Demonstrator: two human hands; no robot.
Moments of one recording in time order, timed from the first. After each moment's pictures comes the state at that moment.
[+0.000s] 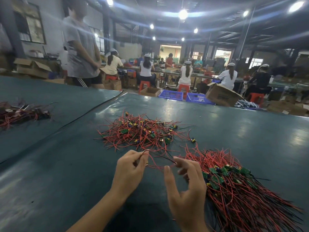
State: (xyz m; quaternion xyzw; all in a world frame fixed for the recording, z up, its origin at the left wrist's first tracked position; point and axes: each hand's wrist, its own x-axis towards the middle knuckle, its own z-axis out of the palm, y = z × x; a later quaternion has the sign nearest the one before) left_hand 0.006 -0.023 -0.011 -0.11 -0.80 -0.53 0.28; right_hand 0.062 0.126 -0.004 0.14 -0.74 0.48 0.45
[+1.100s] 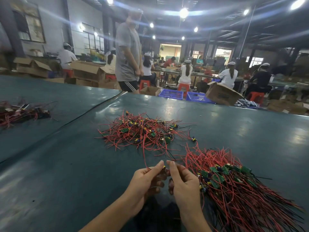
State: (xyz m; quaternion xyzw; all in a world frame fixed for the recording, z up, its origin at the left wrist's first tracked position) left_hand 0.036 0.011 -0.002 0.04 -0.55 -0.82 -0.13; right_hand 0.051 0.119 -0.005 -0.05 -0.64 0.75 0.15
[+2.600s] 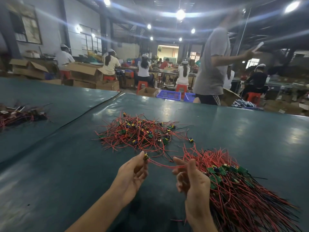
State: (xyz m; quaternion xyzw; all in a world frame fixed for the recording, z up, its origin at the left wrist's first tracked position) left_hand 0.015 -0.012 -0.001 0.08 -0.41 -0.90 -0.09; right_hand 0.059 0.142 0.003 0.05 -0.57 0.80 0.19
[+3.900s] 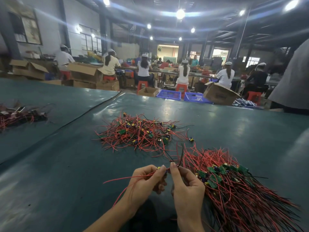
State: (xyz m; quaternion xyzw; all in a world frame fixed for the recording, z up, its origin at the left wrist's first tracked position) left_hand 0.043 0.013 -0.001 -0.10 -0.62 -0.78 -0.03; right_hand 0.059 0.121 -0.007 -0.08 -0.61 0.75 0.24
